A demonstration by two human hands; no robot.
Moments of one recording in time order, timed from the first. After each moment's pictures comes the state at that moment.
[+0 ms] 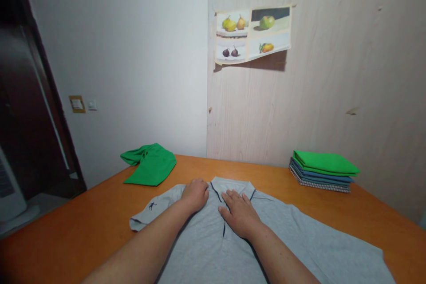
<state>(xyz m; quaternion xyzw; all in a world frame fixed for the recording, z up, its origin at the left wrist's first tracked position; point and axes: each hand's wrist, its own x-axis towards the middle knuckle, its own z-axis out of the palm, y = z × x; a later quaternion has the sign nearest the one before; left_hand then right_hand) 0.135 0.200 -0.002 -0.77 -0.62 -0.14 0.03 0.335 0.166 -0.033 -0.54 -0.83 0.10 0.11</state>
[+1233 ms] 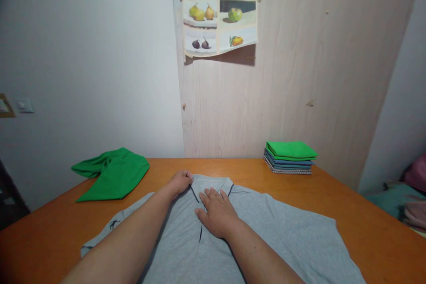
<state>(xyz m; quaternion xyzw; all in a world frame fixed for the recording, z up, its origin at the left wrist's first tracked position) 0.153 0.278 -0.005 -0.67 -0.66 -0.26 -0.22 0.333 0.157 -0.020 -0.54 -0.82 0.13 0.13</state>
